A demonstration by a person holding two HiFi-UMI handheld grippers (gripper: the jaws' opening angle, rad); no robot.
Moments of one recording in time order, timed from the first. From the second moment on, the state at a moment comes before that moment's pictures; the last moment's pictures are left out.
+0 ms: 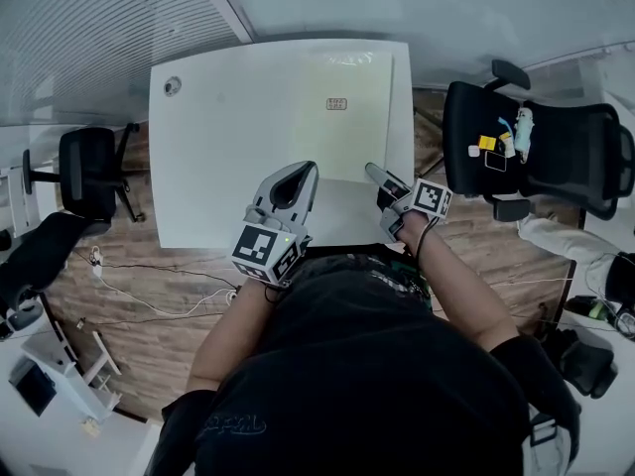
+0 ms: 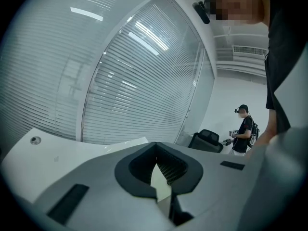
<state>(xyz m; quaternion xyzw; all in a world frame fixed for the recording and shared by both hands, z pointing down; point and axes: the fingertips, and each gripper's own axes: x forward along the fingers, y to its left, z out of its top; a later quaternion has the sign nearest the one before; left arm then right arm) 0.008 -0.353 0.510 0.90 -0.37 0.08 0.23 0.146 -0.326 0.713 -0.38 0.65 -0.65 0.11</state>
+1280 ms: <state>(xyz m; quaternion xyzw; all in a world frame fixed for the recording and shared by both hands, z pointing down) 0.000 -0.350 0.520 0.89 -0.37 0.11 0.24 0.179 -0.331 0.778 -0.50 0.64 -0.58 -0.06</state>
